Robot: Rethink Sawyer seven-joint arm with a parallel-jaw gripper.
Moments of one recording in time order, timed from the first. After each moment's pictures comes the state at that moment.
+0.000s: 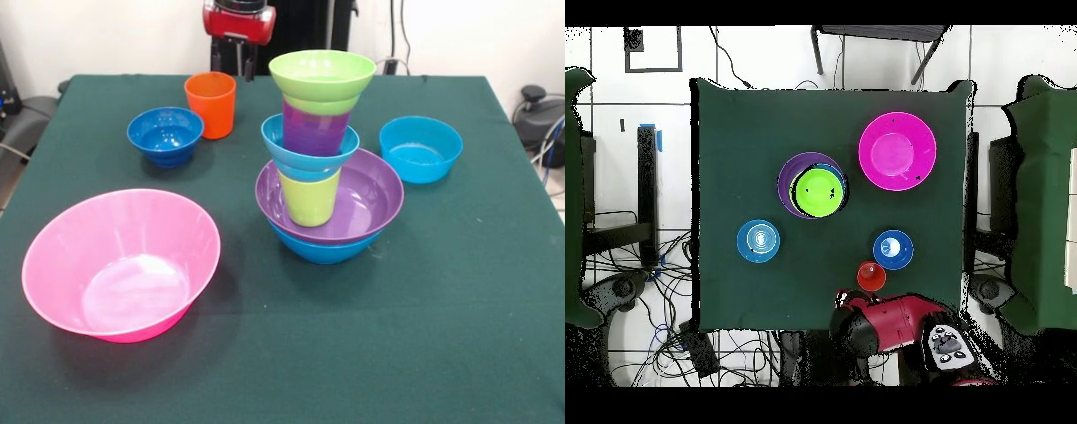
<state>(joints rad) -0.46 -0.63 -0.03 2.07 -0.80 0.11 2.20</state>
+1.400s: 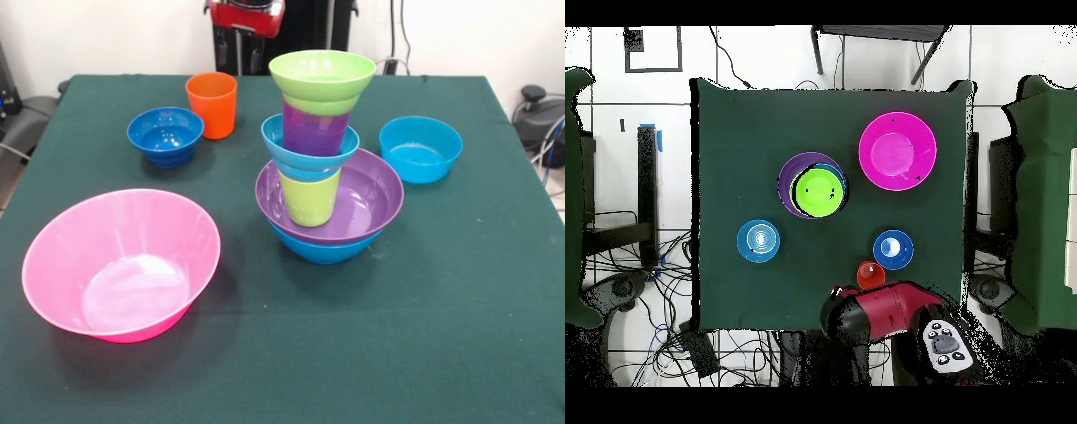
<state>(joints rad) -0.46 -0.71 0.05 2.07 -0.74 0.31 2.20</state>
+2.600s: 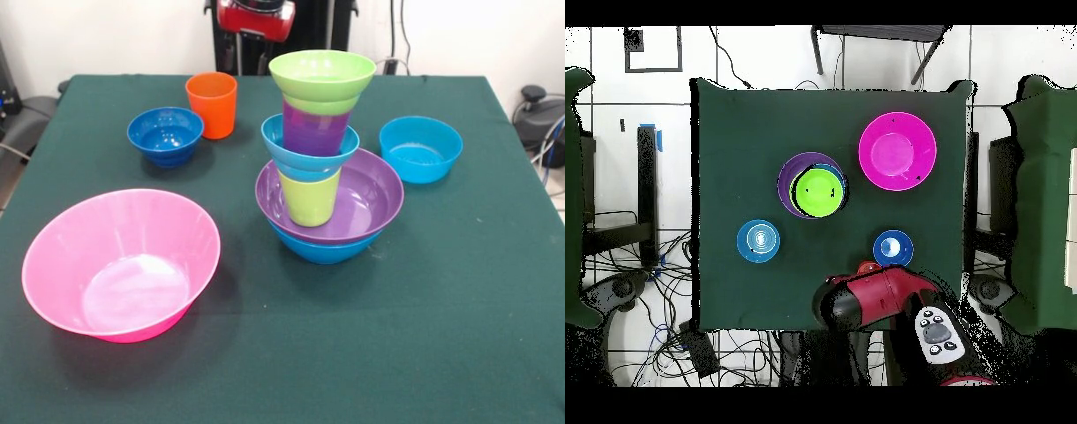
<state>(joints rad) -0.44 -0.73 0.11 2.02 -0.75 0.40 2.20</state>
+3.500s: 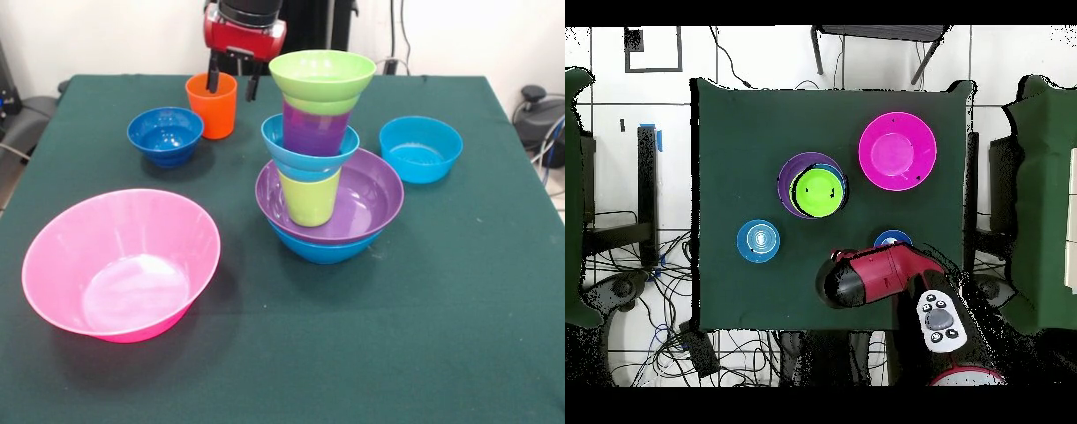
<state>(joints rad) -0.43 -0.73 0.12 1.92 -0.75 0.40 2.20</state>
